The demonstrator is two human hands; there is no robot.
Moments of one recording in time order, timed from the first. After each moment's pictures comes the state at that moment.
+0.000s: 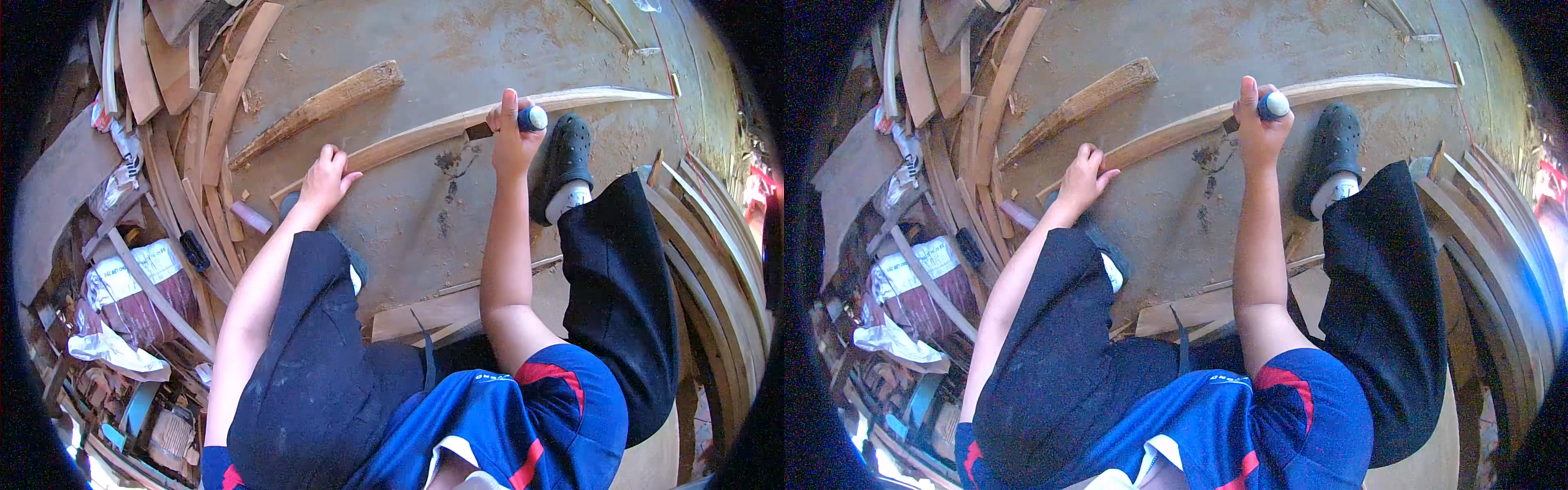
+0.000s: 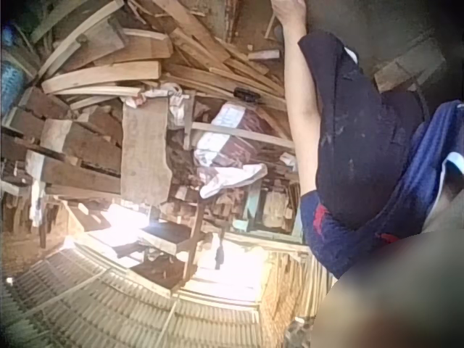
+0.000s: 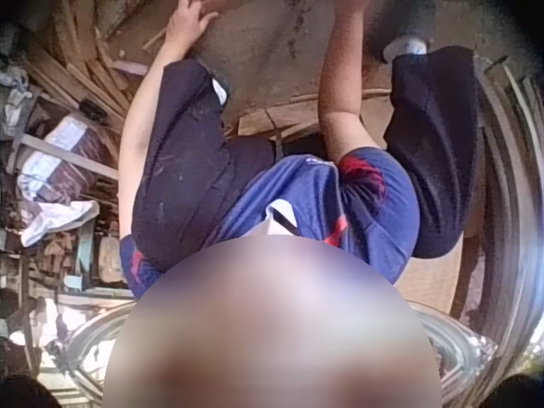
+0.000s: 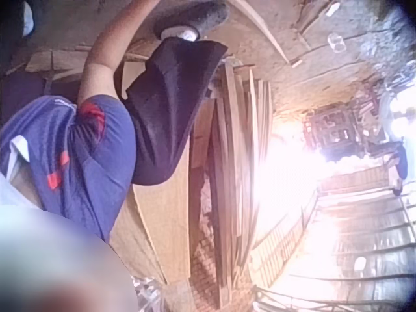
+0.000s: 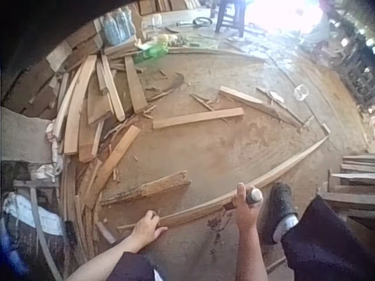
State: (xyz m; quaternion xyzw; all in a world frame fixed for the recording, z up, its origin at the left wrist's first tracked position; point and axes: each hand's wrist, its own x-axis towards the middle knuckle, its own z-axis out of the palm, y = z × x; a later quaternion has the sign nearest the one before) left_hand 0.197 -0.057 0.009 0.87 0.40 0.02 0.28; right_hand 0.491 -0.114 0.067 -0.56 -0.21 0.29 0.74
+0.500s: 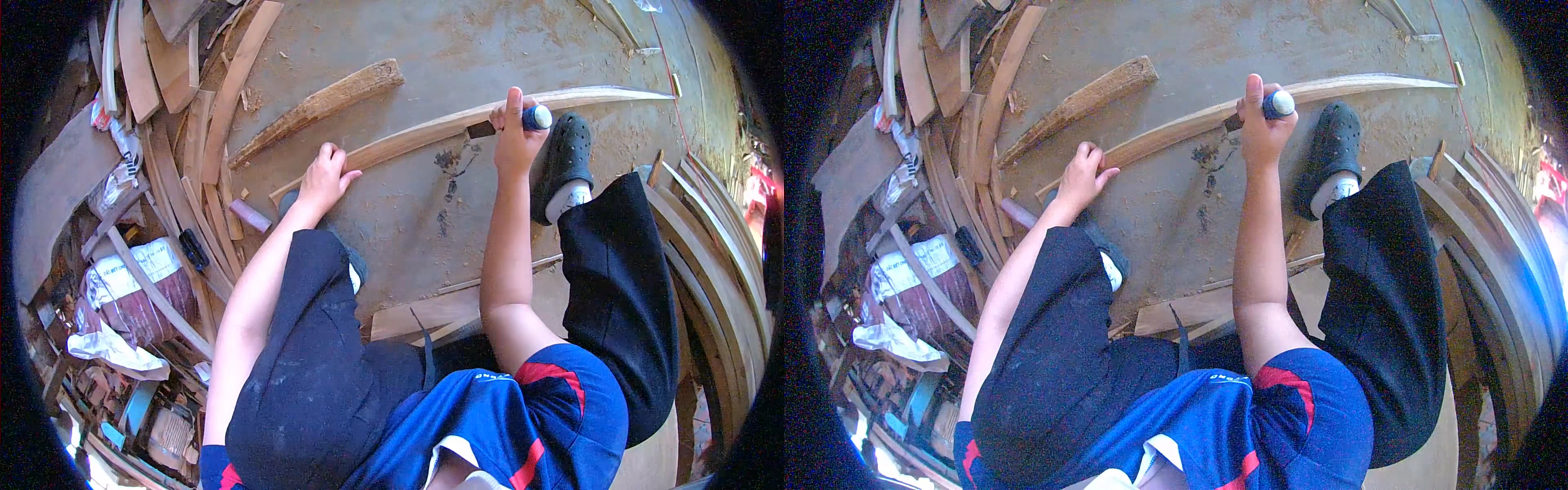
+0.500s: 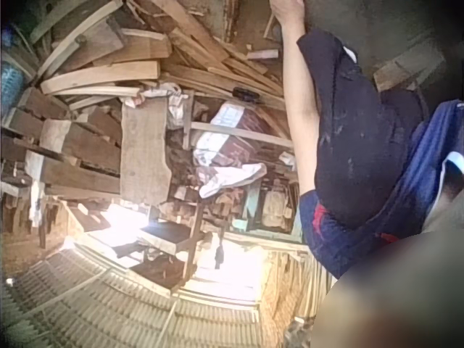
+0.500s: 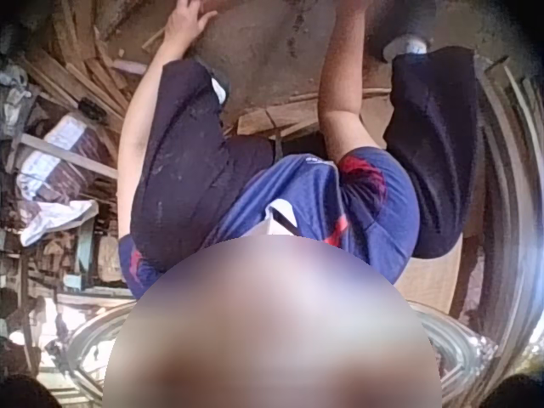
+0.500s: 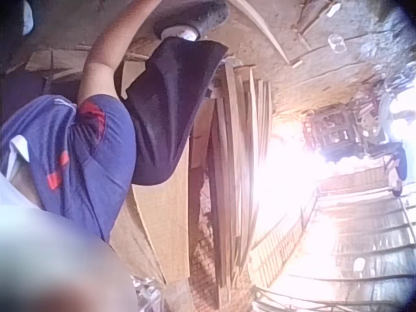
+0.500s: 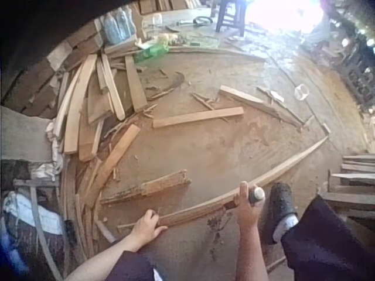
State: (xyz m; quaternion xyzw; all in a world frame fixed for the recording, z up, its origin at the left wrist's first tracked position) left_hand 0.198 -0.057 0.009 0.87 0.41 0.02 0.29; right_hand 0.494 -0.113 0.070 -0.54 -0.20 0.29 0.77
